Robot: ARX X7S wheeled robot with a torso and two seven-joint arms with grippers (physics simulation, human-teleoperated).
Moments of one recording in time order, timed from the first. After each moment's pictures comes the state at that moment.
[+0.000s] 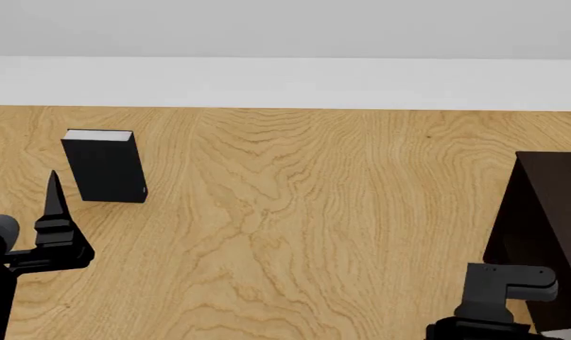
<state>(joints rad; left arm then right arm) -0.33 -0.34 0.19 0.30 -0.36 -0.30 -0.41 1.00 0.27 -0.60 1.16 0.75 0.74 0.55</state>
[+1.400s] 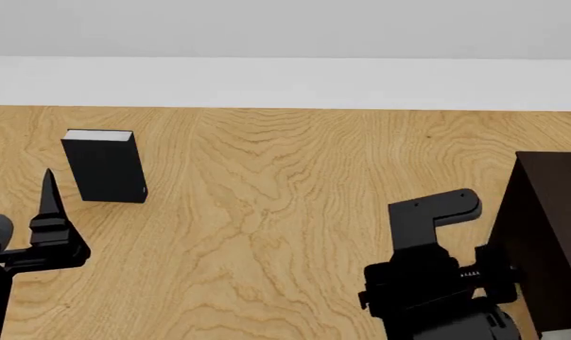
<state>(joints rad) -0.32 -0.35 0.19 0.31 -0.37 -0.29 -0.43 0.95 0.32 -0.71 0.62 0.65 0.80 0.56</state>
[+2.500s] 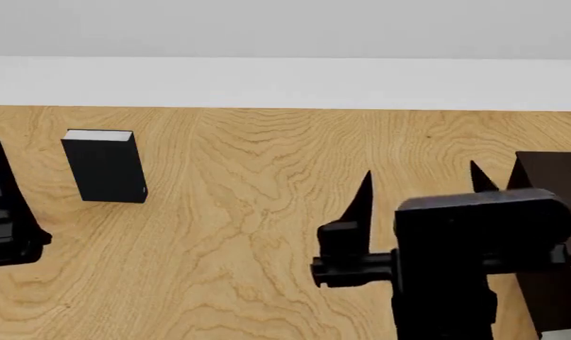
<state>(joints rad) -0.26 -0.41 0.15 0.59 -0.42 -0.28 -0.49 0.61 0.69 -0.52 -0.61 0.81 0.67 0.83</state>
